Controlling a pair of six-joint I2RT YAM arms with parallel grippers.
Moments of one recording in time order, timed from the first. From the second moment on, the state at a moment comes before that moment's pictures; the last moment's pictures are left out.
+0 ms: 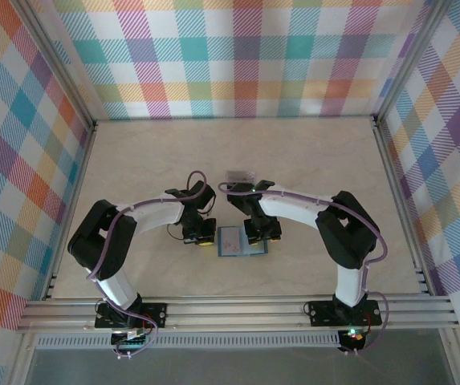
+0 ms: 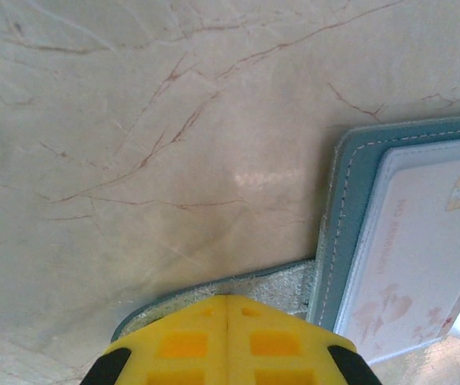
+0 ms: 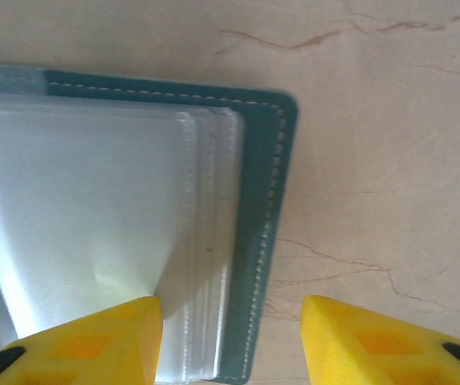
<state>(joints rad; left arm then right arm) -0.61 1.70 0.97 -0.68 0.28 -0.65 0.84 1.86 1.28 -1.07 0.07 0.70</state>
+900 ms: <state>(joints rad) -0.67 1.76 1.05 -0.67 0.31 -0.66 0.84 1.73 1.27 -0.84 -0.19 0.70</state>
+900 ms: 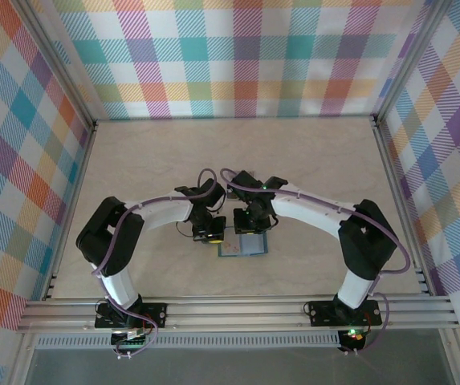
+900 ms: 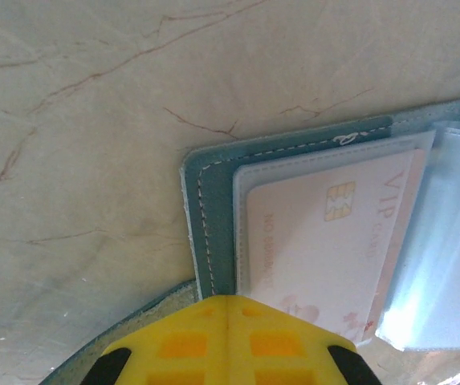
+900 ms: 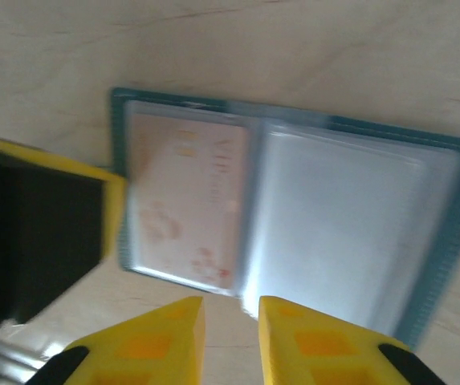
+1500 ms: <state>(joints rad) -0.67 1.76 1.03 -0.65 0.31 -0.66 0.82 1.86 1.19 -0.67 -0.31 0.75</state>
